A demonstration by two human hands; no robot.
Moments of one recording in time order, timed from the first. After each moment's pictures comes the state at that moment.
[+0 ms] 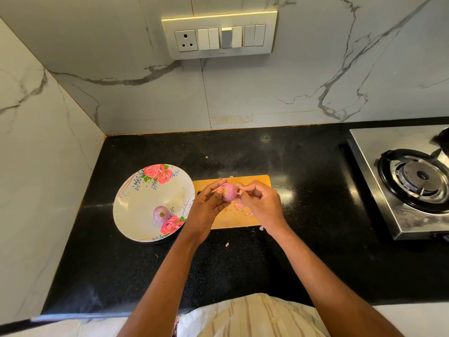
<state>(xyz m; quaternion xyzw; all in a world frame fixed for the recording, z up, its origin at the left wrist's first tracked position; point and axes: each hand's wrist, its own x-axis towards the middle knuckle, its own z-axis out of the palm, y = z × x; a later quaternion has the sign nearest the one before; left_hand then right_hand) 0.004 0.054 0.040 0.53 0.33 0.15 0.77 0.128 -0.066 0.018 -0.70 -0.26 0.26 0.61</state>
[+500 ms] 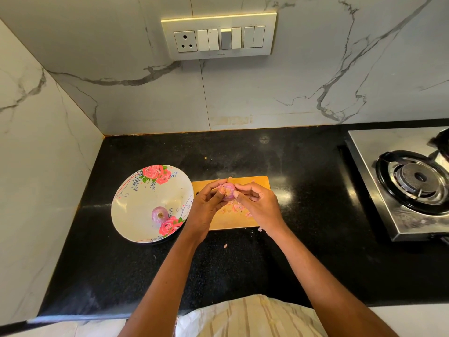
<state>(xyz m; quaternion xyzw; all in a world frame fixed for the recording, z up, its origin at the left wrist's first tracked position) 0.008 0.052 0.044 0.57 0.32 0.16 0.74 0.127 -0.067 0.023 -0.70 -0.27 0.27 0.60</state>
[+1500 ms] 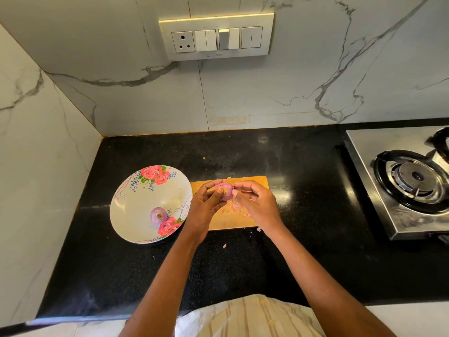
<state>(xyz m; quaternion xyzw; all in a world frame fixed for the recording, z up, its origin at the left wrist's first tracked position) 0.010 0.053 0.040 0.54 0.36 0.16 0.75 0.126 -0.065 0.026 -0.70 -0.25 0.27 0.61</state>
